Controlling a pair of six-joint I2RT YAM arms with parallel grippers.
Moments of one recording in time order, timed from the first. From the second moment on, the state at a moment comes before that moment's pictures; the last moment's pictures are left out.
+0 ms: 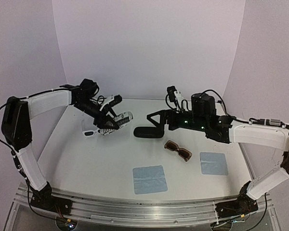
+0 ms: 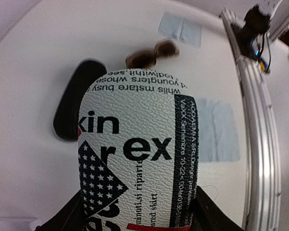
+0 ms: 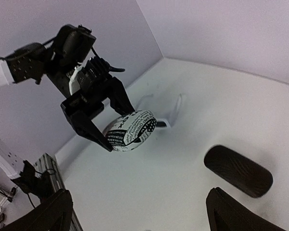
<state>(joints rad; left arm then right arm) -0.44 1.77 1.45 -0.73 0.81 0.72 0.82 1.45 1.01 0.15 -0.18 0.40</state>
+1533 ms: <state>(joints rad) -0.56 1.36 1.35 -0.16 1.19 0.09 0.96 1.65 1.32 0.56 -0.49 0.25</state>
